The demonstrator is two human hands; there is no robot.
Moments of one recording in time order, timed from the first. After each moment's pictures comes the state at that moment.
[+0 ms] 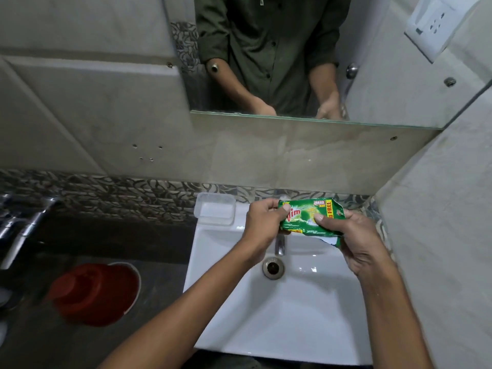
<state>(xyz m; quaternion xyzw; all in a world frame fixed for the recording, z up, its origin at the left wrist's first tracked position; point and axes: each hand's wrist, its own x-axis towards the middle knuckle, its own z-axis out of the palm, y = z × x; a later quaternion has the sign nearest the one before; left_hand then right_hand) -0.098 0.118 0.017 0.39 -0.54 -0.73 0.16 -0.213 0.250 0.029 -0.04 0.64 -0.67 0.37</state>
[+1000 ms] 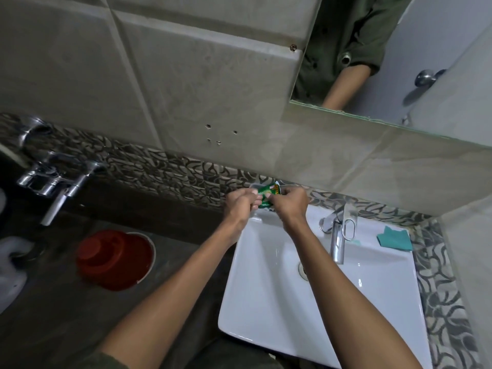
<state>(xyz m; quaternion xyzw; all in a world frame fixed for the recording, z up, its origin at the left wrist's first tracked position) 0.007 -0.014 -0.030 0.48 -0.40 -0.74 0.26 -0.105 0.030 -0.043 -0.18 0.86 -0.41 0.23</state>
